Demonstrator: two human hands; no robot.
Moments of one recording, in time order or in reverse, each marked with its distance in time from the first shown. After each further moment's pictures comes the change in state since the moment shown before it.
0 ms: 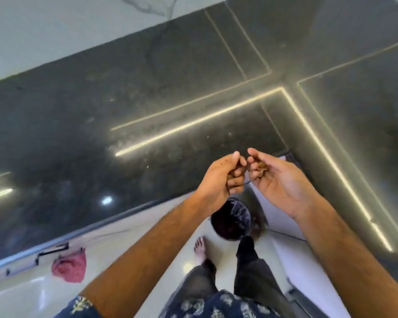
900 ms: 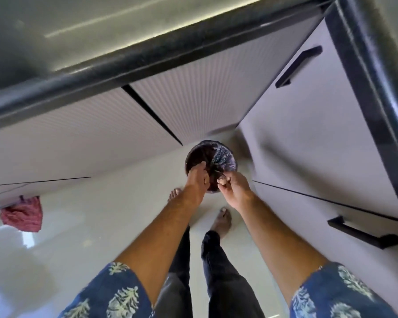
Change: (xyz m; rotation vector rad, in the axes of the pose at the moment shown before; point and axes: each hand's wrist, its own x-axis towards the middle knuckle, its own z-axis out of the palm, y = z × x) left_hand 0.103 -0.334 -0.145 -0.162 0.661 -0.431; right_hand 0.150 0.253 -0.279 -0.074 0.604 0.276
